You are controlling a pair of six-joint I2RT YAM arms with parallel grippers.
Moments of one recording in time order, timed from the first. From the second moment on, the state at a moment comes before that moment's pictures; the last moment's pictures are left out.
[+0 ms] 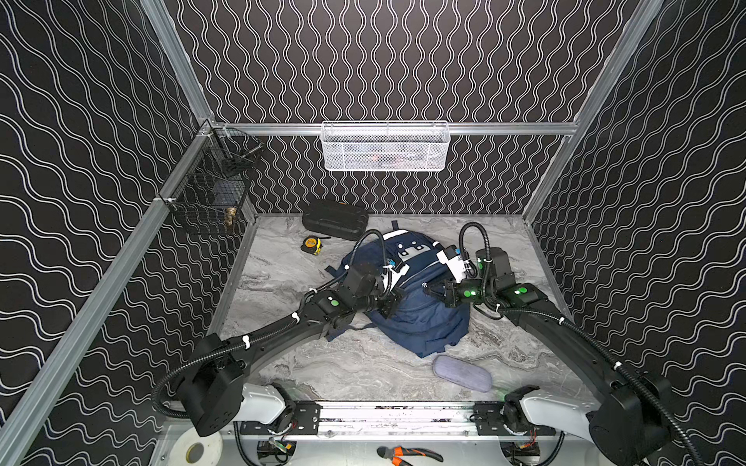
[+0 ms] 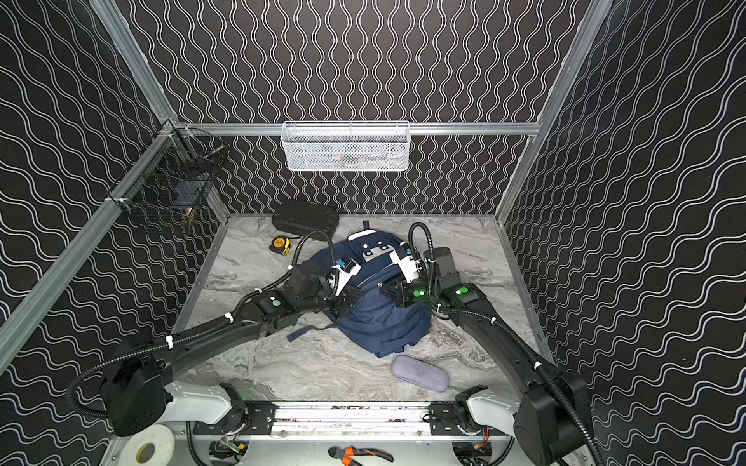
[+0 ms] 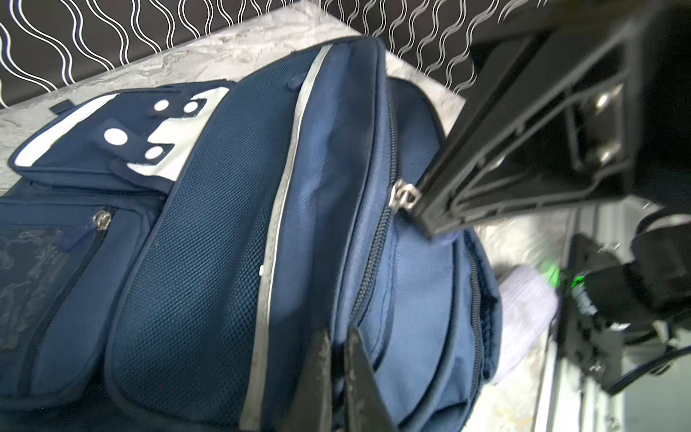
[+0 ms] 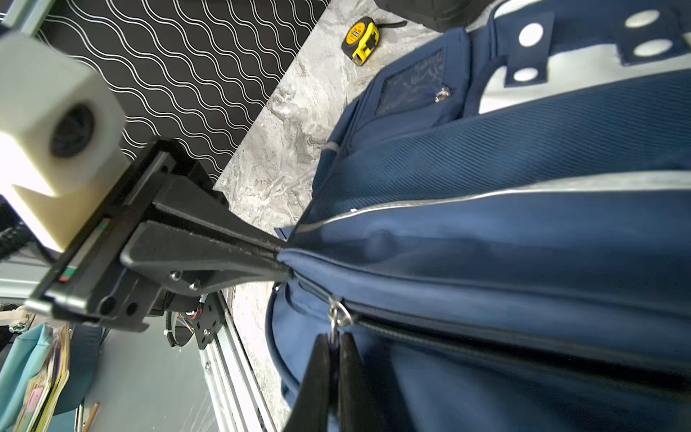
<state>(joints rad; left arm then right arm) -0.71 1.36 0.94 -0.10 0.22 -0.12 0.39 1.22 0.91 -0.39 -0.66 0.20</state>
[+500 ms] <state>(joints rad) -0.75 1.43 1.06 -0.08 0.11 -0.23 0.36 1.27 1.02 -0.40 -0.62 0.19</state>
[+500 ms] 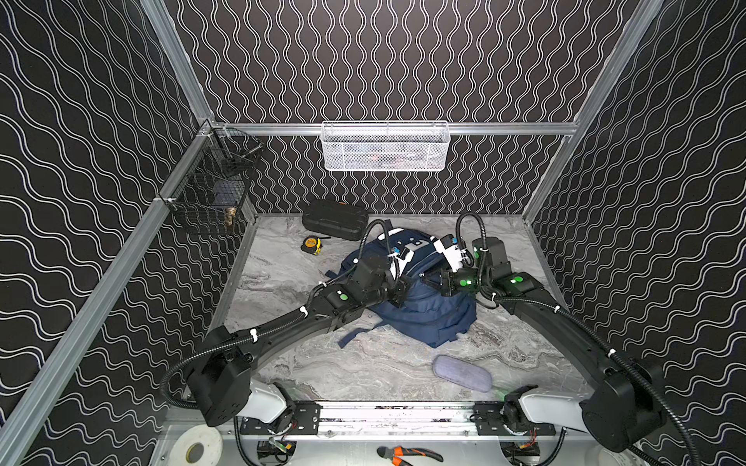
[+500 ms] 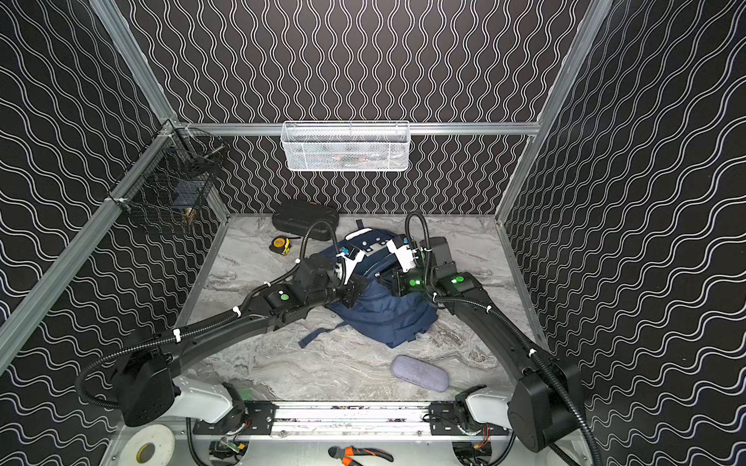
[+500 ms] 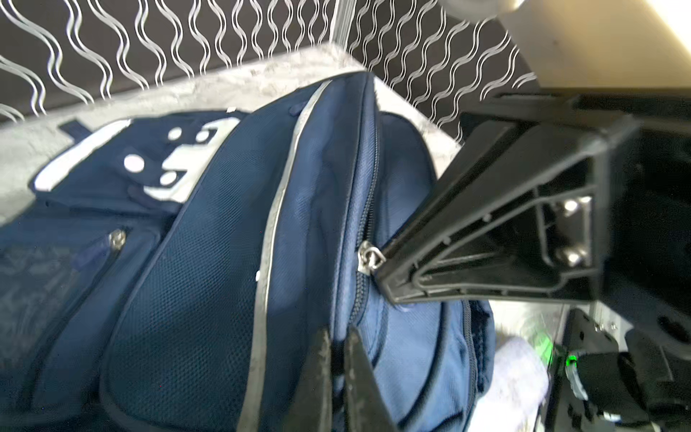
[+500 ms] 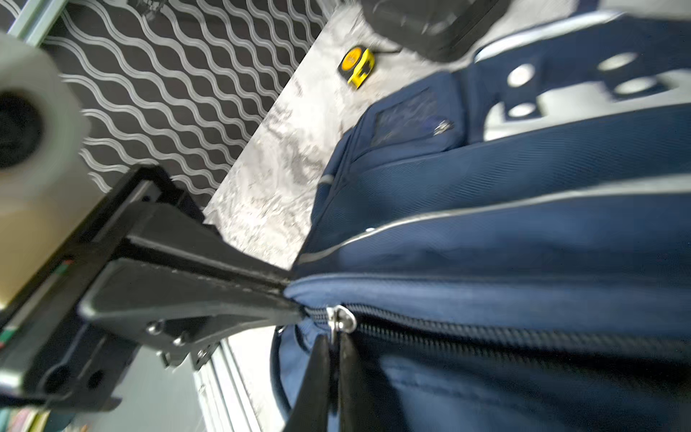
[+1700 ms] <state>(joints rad) -0.56 1.58 1.03 -0.07 0.40 0.55 0.24 1.27 1.05 -0.58 -0.61 -0.01</state>
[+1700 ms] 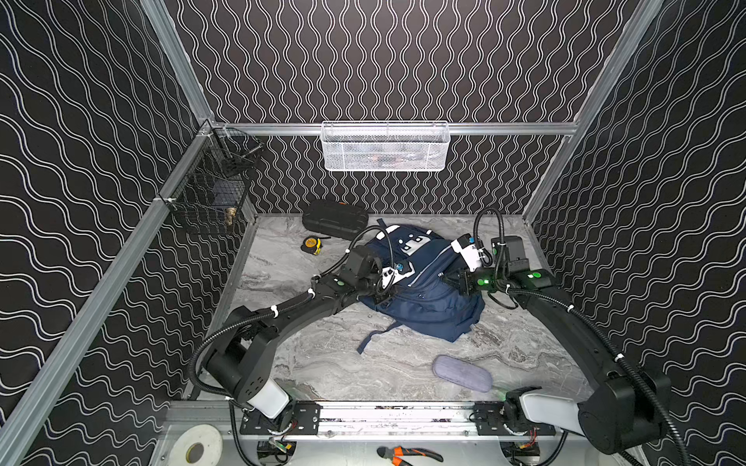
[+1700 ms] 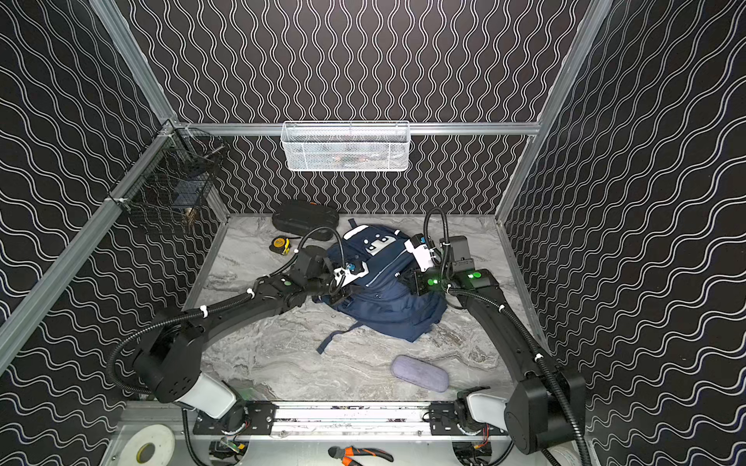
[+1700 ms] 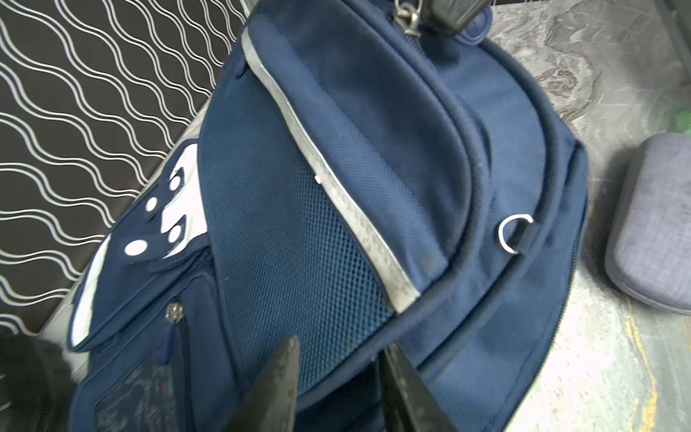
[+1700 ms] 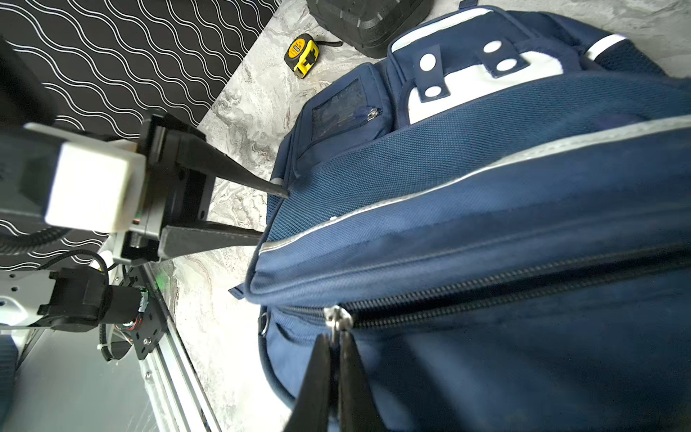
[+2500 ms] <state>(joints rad) -0.67 1.58 1.07 -0.11 0.25 0.13 0.42 1.28 1.07 -0.55 -0.49 0.09</state>
